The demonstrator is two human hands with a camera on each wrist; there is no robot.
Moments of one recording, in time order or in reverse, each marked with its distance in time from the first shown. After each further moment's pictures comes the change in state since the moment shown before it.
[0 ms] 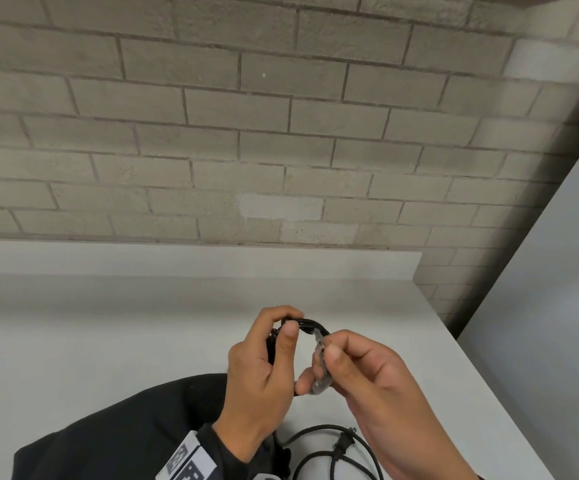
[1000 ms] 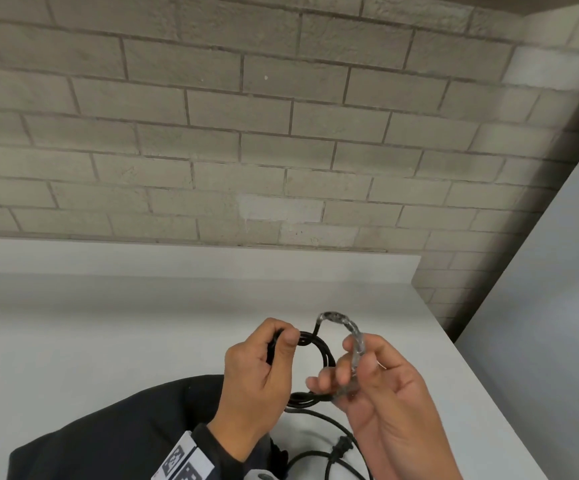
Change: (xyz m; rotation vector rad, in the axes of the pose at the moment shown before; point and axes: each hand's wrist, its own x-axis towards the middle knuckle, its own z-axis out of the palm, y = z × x) left_hand 0.001 -0.009 -0.002 -0.015 0.000 0.027; right_hand -0.008 0.010 0.002 0.467 0.177 -0.025
